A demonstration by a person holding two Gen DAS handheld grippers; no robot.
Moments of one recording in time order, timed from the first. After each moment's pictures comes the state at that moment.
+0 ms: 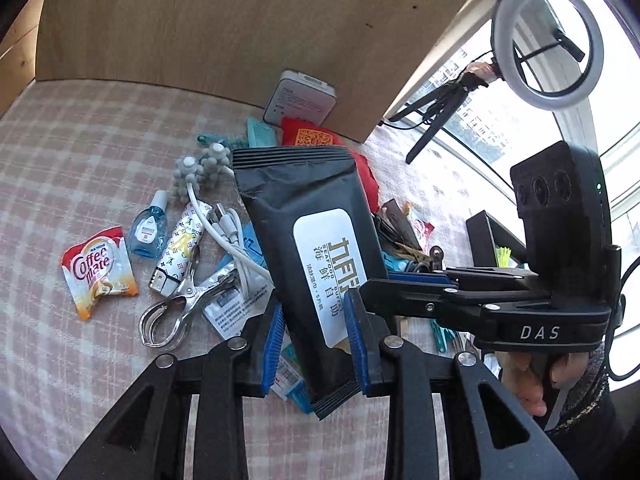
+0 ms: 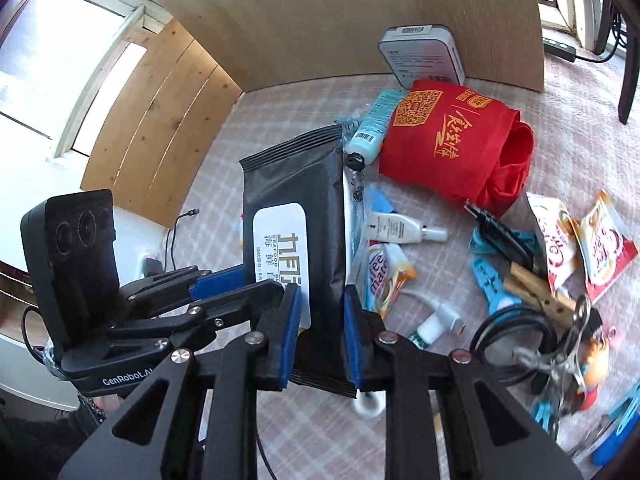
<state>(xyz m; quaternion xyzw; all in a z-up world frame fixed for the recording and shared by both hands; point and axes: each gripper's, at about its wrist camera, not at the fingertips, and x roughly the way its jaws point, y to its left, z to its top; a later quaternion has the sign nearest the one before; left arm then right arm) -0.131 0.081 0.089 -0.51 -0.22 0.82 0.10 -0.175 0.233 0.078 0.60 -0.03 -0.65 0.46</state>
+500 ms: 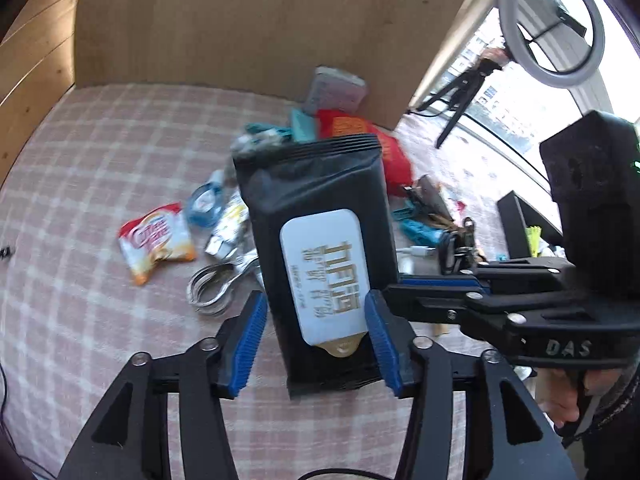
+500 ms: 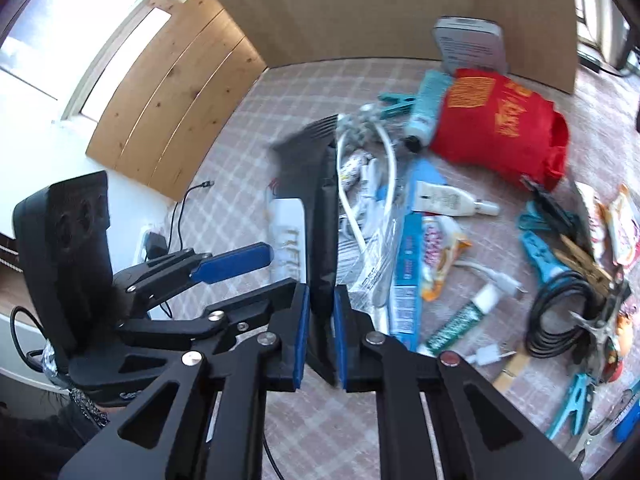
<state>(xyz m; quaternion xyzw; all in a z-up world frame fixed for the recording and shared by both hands) -0.094 0.070 0.090 -0.52 -0.17 0.83 0.04 -0.130 0.209 0.085 0.59 0.02 -0.64 0.48</state>
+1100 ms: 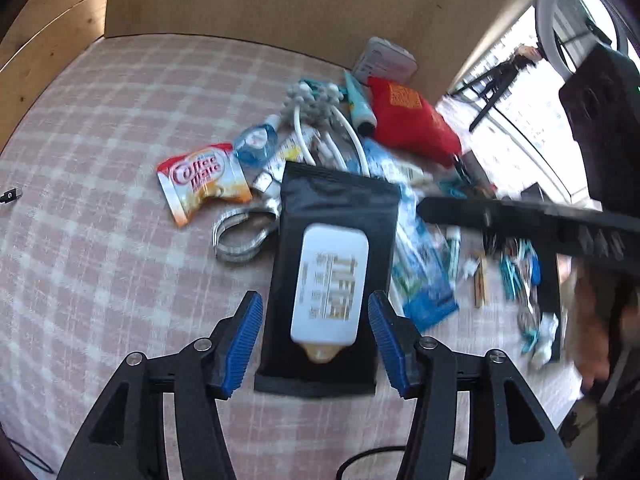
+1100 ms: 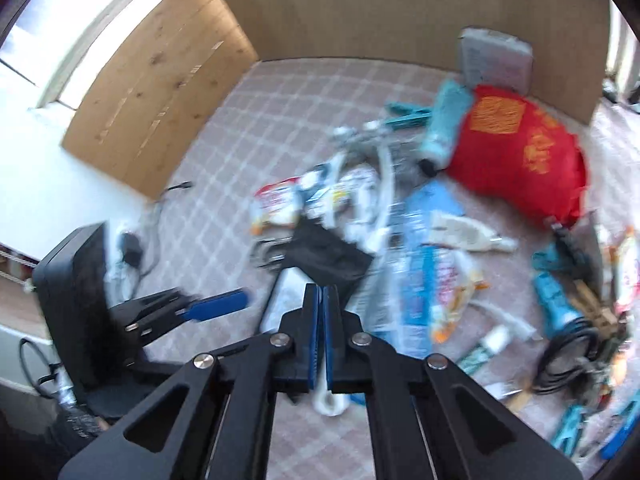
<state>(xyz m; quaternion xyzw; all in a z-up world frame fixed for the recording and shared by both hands) -0.067 0.048 0.055 -0.55 -0.18 0.81 0.03 -0.133 0.177 0.078 0.58 0.07 -0.67 0.45</state>
